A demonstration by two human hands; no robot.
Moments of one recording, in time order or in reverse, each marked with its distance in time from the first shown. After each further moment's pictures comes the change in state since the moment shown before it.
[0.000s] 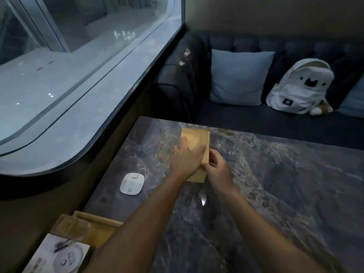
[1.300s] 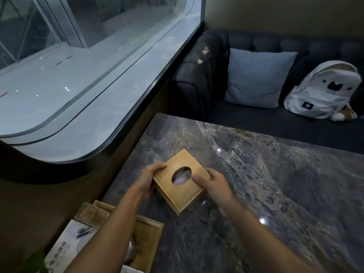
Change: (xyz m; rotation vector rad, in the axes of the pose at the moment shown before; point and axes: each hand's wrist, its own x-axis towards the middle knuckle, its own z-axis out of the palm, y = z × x) left_hand -0.011 -0.120 -0.089 -0.677 -0.178 -0.337; right_hand -0.018 0.025 0.042 0.096 -0.276 0.126
